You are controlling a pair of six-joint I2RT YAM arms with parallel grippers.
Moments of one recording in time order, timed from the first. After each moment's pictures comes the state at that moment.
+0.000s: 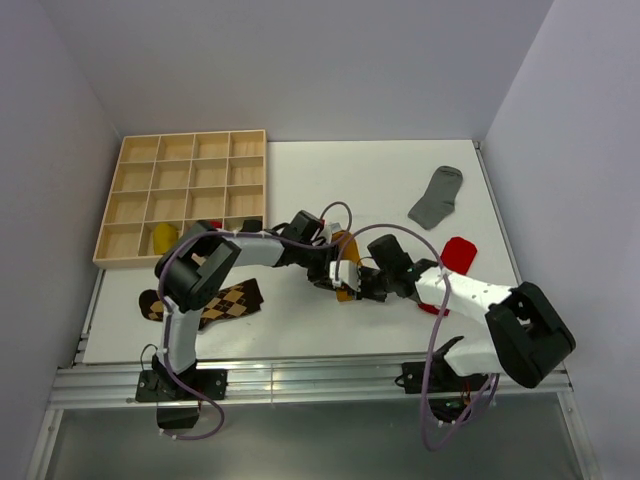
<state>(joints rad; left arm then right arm) -0.74 2.05 1.16 -0.04 0.70 -0.74 0.59 1.30 0.54 -0.23 -0.36 -0.85</state>
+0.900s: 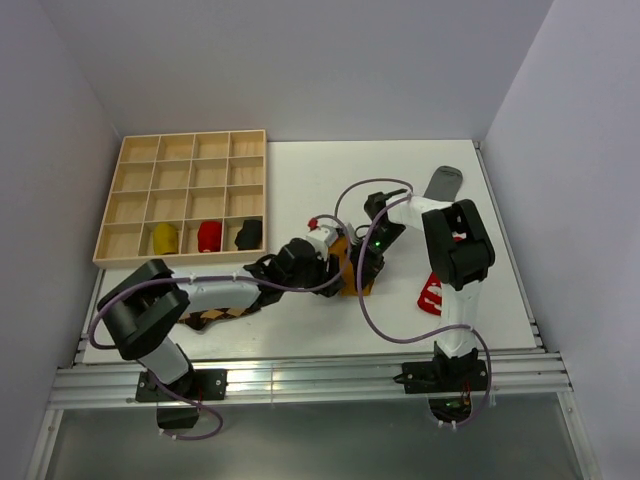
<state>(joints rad) -0.90 1.60 0.77 0.27 0.06 -0.51 0.34 2.00 1.27 -1.03 -0.74 -0.77</state>
